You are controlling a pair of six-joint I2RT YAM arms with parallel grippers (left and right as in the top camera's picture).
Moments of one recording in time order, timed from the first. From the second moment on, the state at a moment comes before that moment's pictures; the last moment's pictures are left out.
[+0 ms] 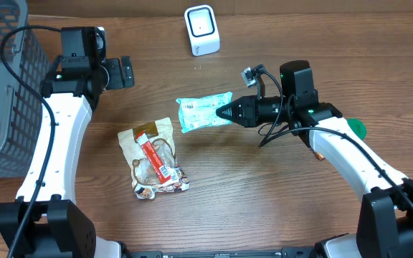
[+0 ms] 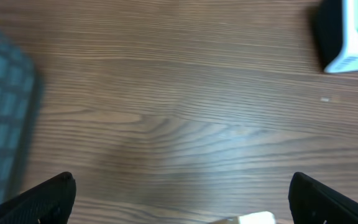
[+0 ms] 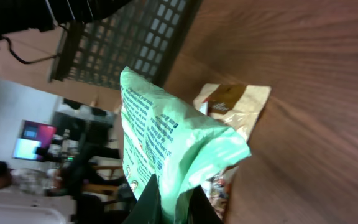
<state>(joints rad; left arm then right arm) 0.02 1.65 1.44 -0.68 -0.08 -0.10 0.28 1.62 1.04 -0.17 -1.01 0.33</state>
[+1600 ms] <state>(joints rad) 0.02 1.65 1.44 -0.68 -0.15 -0.10 0.47 2.28 1.69 0.41 0.34 -0.99</state>
